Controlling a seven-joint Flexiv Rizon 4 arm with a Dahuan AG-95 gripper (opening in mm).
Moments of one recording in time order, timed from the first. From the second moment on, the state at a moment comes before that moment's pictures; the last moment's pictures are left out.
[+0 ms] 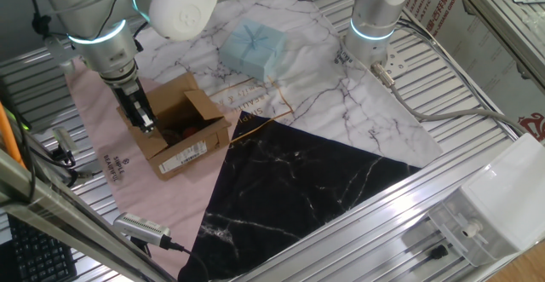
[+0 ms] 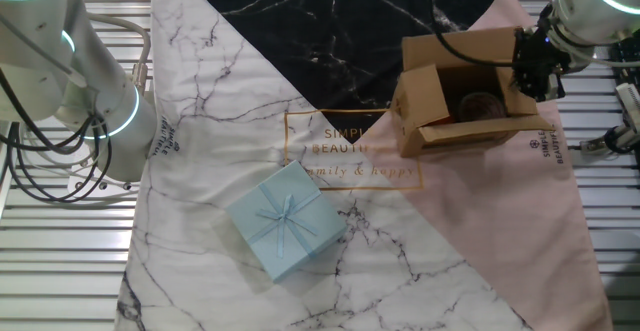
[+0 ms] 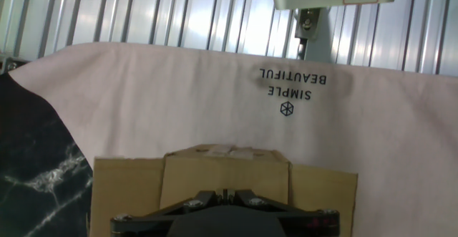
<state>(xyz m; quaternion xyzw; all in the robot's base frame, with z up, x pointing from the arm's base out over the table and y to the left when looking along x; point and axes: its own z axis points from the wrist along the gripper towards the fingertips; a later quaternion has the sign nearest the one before) 0.683 0.040 0.156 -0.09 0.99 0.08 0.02</state>
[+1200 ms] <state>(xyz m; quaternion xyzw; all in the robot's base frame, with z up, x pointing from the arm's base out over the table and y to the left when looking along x) 0.687 0.044 0.142 -0.09 0.99 0.08 0.03</state>
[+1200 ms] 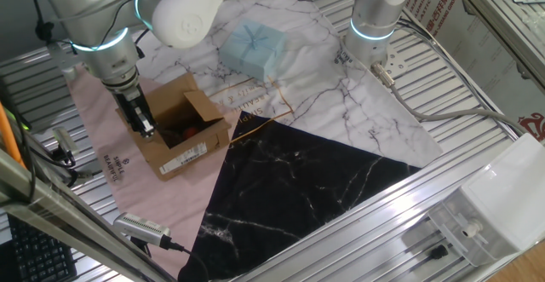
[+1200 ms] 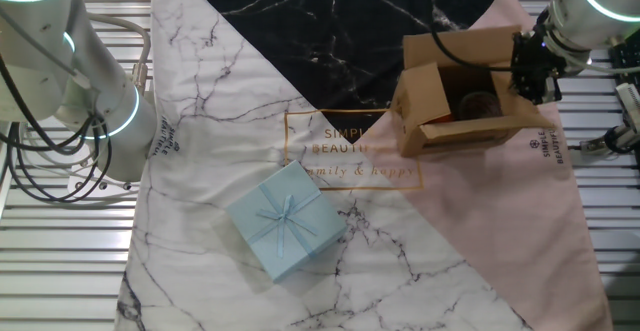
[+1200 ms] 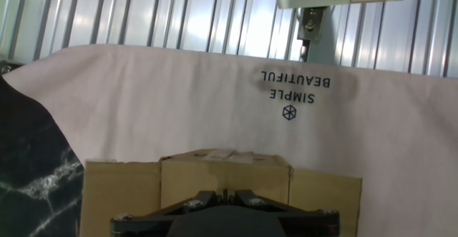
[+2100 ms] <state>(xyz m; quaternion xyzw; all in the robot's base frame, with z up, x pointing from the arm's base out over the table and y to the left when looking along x) 0.686 0.042 0.144 -0.09 0.99 0.07 0.03</state>
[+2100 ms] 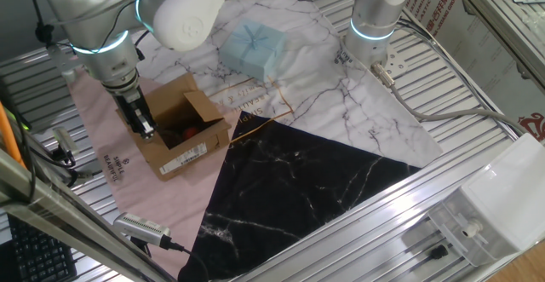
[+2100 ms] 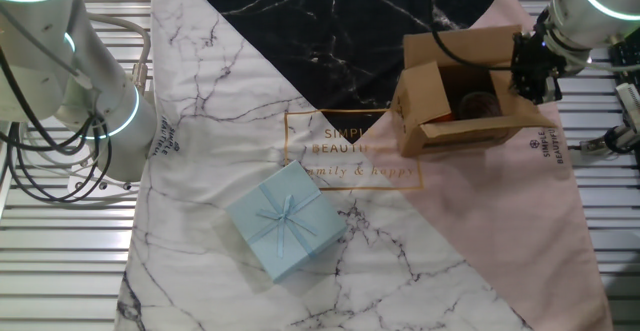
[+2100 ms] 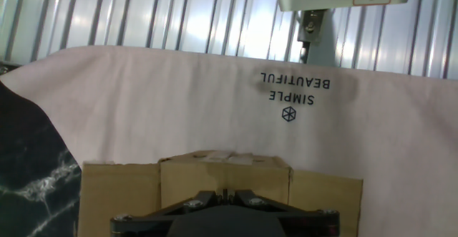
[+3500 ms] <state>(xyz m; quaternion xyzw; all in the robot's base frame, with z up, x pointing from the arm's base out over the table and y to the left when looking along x) 0.631 0.012 0.188 -0.08 1.00 0.04 0.03</state>
